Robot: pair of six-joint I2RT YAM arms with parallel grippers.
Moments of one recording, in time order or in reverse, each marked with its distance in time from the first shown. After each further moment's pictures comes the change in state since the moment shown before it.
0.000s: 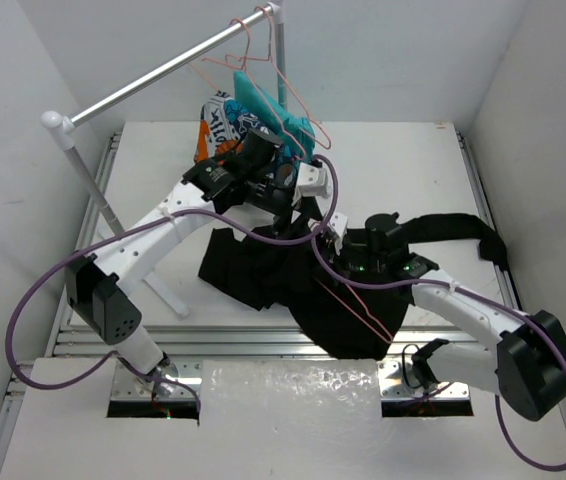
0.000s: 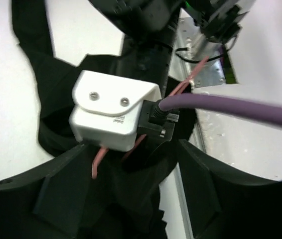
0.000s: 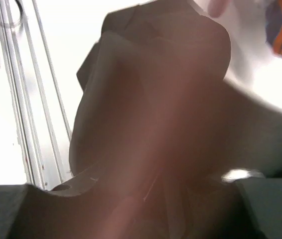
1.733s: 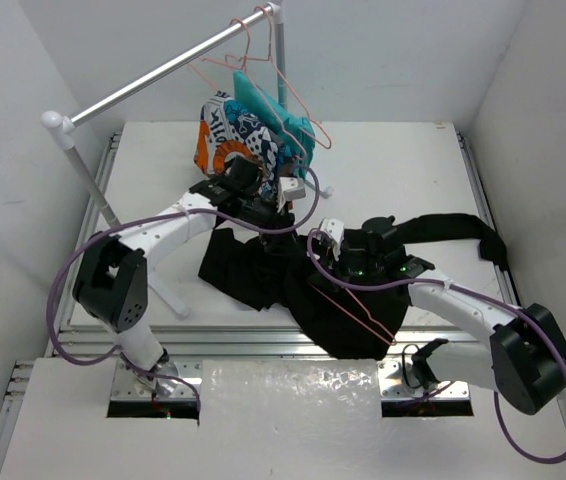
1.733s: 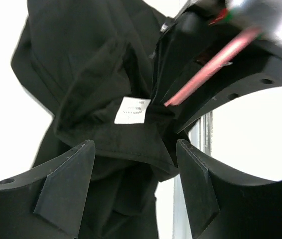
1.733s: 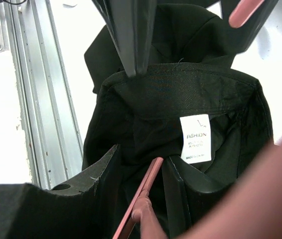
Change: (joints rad) left arm 0.147 0.043 -0.351 0.275 0.000 -0.168; right arm -0.001 0.042 -0.059 0.019 -0.045 -0.034
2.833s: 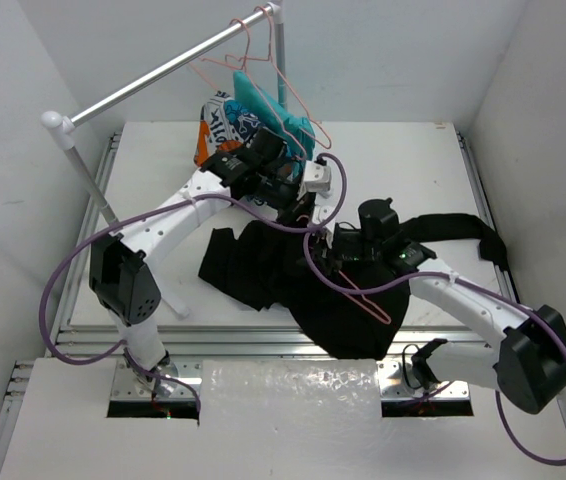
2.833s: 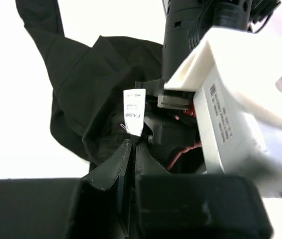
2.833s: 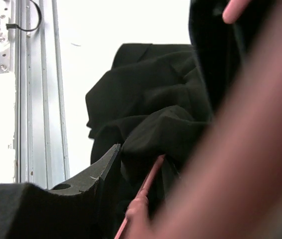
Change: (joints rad) left arm -0.103 0.091 0.412 -0.308 -0.020 0.264; right arm 0.036 0.002 0.178 -0.067 -0.012 -0.117
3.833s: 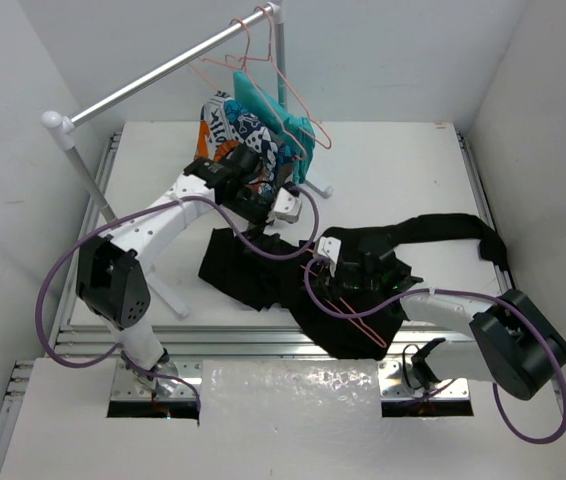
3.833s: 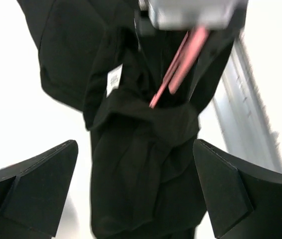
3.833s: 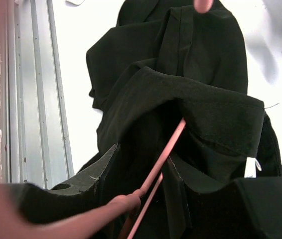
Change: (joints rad) left arm 0.099 -0.055 -0.151 -0.196 -0.042 0.444; right arm 0.019 0.079 -0.360 0.467 0.029 0.090
